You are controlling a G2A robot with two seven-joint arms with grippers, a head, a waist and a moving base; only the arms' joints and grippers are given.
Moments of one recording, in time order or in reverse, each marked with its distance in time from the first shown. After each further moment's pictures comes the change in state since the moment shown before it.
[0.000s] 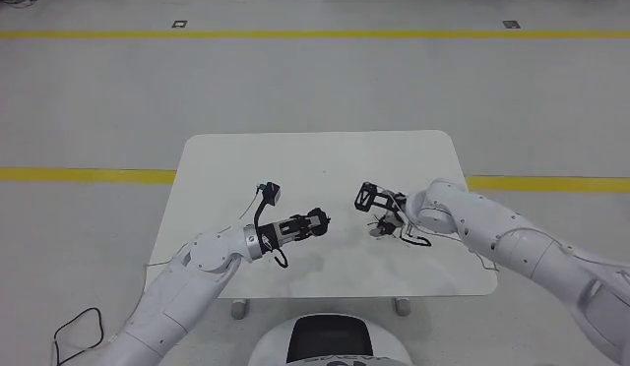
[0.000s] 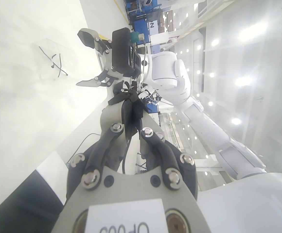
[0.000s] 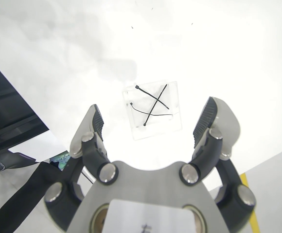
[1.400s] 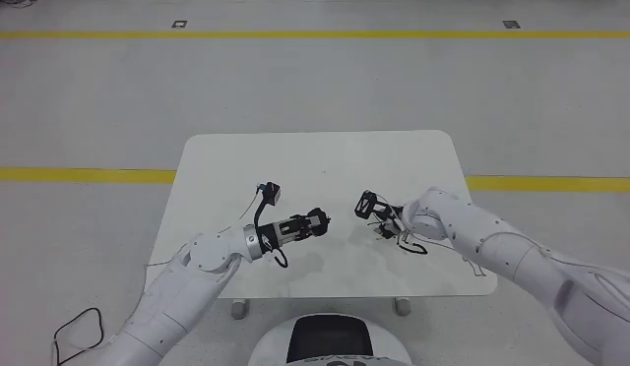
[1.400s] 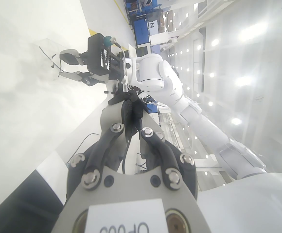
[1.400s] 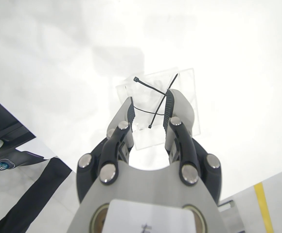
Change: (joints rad) left arm 0.000 0.000 0.000 0.000 0.000 0.000 0.000; right arm -0.047 -0.097 0.000 0.172 -0.014 0.000 0.009
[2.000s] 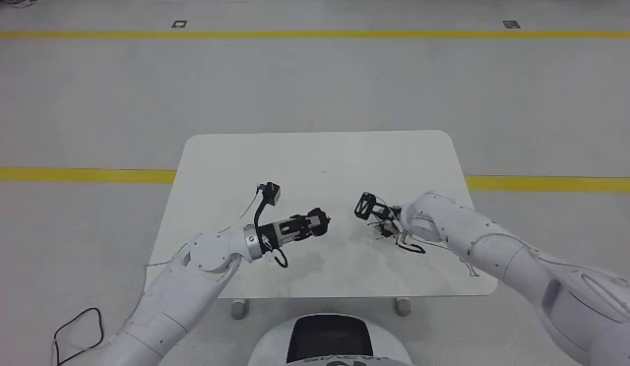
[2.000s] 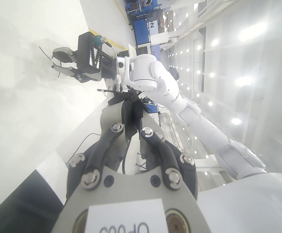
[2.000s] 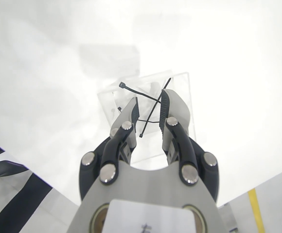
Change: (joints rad) left arm 0.000 0.000 0.000 0.000 0.000 0.000 0.000; right arm -0.018 -0.051 0.000 0.100 -0.095 0.000 -0.092
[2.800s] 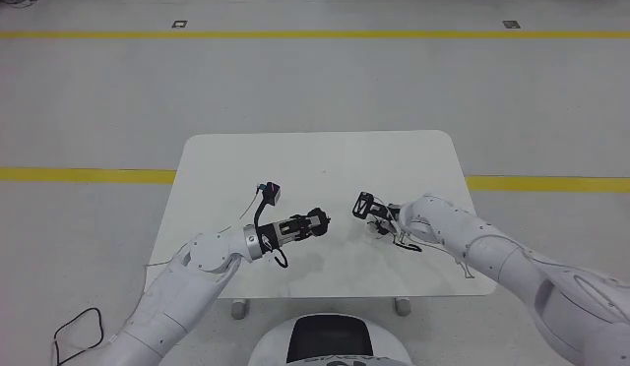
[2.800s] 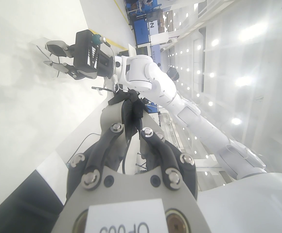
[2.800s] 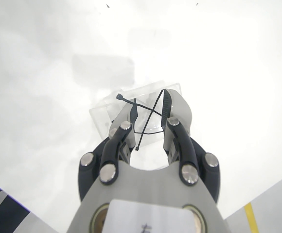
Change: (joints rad) left arm 0.000 0.000 0.000 0.000 0.000 0.000 0.000; right arm -0.012 -0.029 0.000 0.057 -0.068 0.000 -0.130
